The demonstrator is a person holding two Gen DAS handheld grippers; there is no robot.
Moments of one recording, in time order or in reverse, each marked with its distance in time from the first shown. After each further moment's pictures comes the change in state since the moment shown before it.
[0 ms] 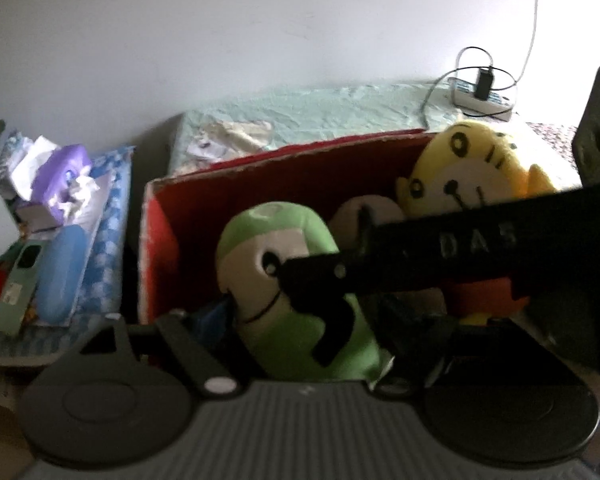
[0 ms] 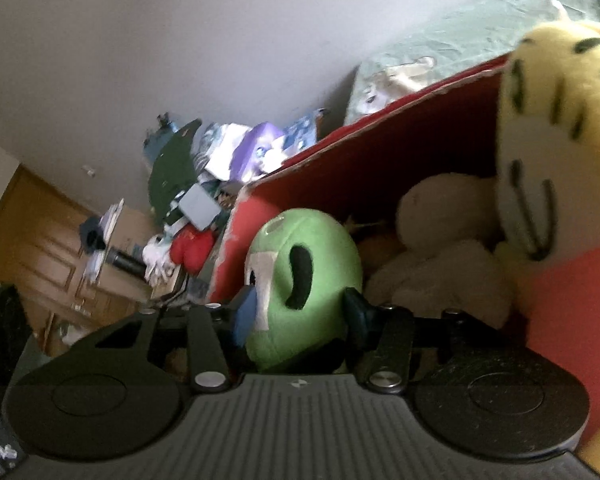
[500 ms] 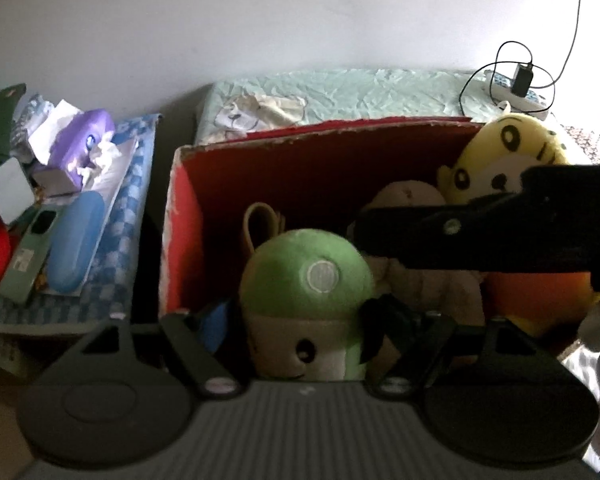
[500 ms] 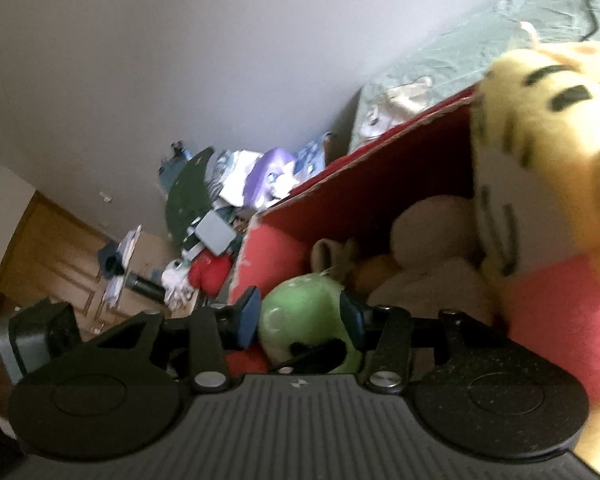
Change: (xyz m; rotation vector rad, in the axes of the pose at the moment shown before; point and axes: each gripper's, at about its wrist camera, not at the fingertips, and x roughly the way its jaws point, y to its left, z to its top) left arm 0.016 0.009 0.000 -0.080 0.070 0.064; right arm -0.021 -0.013 0.004 0.060 -0.077 0.046
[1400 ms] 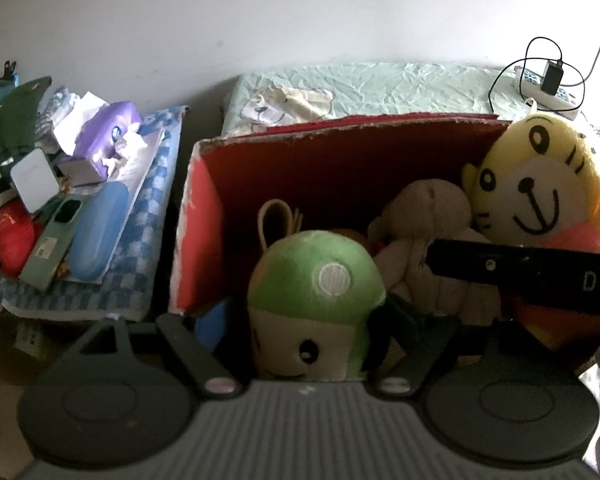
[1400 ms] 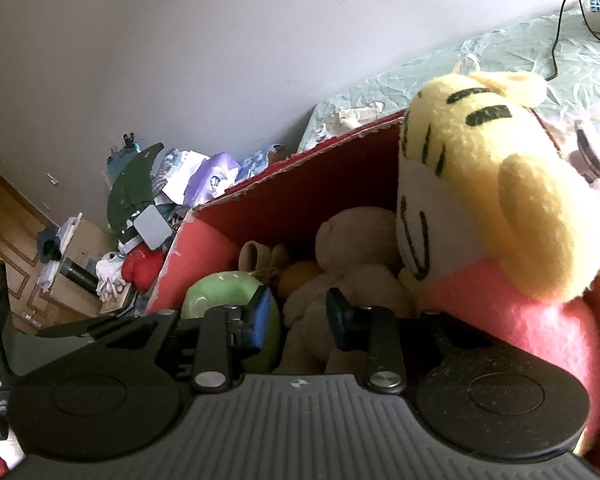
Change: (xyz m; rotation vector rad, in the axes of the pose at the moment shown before) left arm 0.000 -0.006 0.002 -0.025 0.023 0.091; right arm -0.007 -0.005 -0.013 -0.133 -0.052 -0.194
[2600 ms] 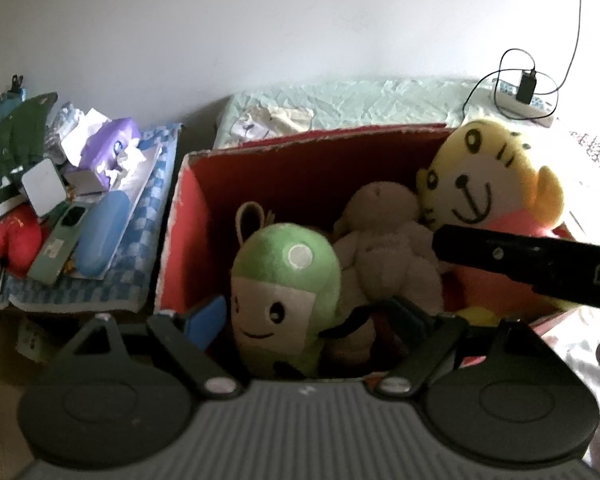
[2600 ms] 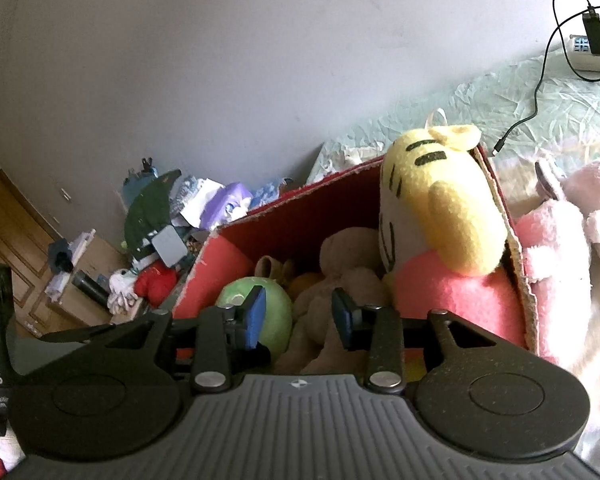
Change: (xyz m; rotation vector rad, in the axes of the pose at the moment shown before) left arm -0.045 -0.027 -0.017 0.008 -0.063 -0.012; right arm -0.054 0.003 -0.017 -0.032 -0.124 0.025
